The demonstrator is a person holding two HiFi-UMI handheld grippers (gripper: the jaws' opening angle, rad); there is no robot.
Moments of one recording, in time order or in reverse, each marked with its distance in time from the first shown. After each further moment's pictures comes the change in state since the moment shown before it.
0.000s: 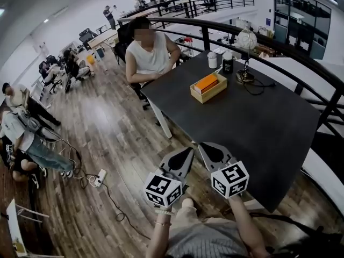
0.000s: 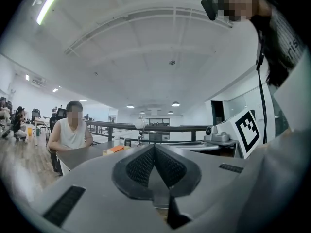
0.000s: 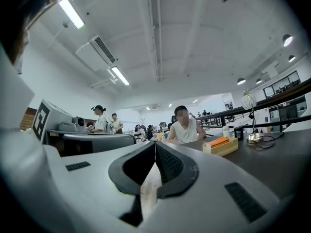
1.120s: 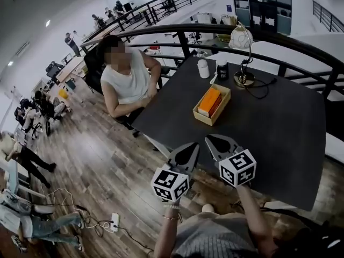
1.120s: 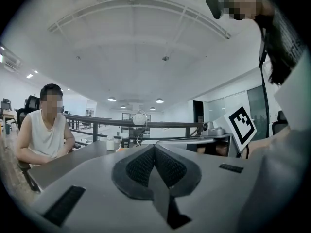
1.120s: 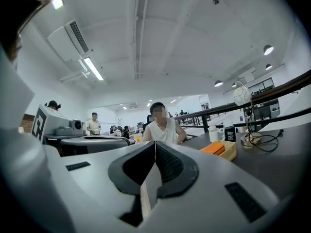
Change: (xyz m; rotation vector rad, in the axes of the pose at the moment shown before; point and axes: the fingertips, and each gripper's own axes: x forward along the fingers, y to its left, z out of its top) left arm 0.132 0.183 0.002 0.011 0.050 -0.283; right arm 0.186 -0.116 0.014 0.062 0.000 -0.281
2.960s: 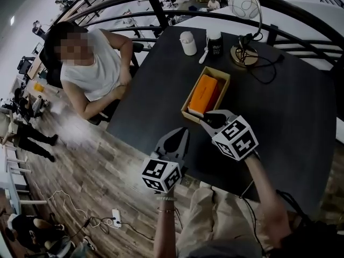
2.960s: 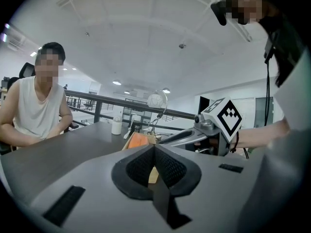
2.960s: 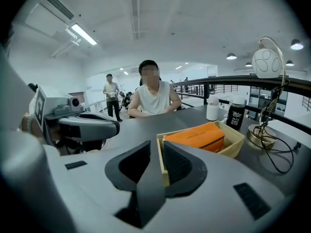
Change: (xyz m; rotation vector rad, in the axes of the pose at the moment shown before) left arm 0.112 0.118 -0.053 -0.151 0.134 -0.015; right arm 0.127 -0.123 -0.059 -0.096 0.450 0.025
